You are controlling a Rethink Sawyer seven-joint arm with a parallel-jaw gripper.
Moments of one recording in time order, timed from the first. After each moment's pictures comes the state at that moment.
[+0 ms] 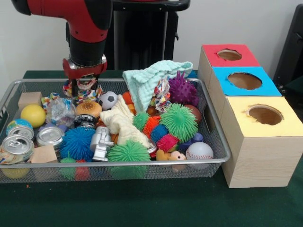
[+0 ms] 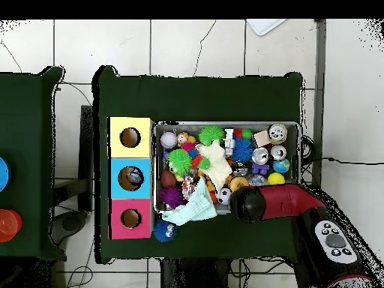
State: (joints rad) arm -0.63 -0.56 0.18 1.72 -0.71 0.62 1.28
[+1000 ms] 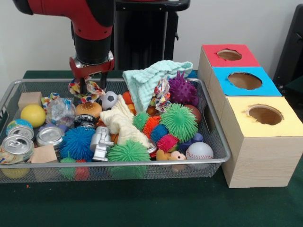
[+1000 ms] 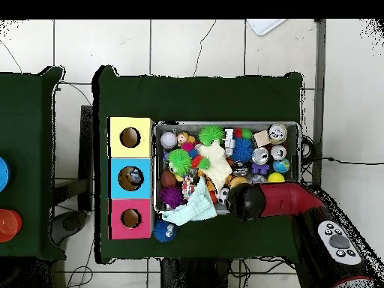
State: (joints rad) arm -0.66 -0.57 0.23 1.75 -0.65 0.65 1.28
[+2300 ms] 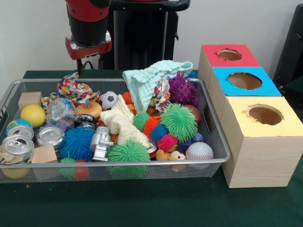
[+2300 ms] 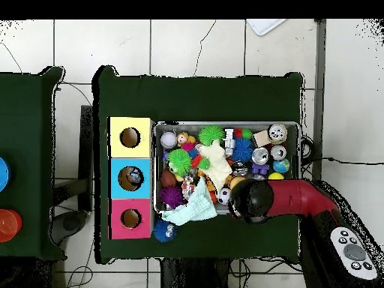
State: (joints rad) arm -0.69 -0.67 0.29 1.77 -0.61 0.84 1.28
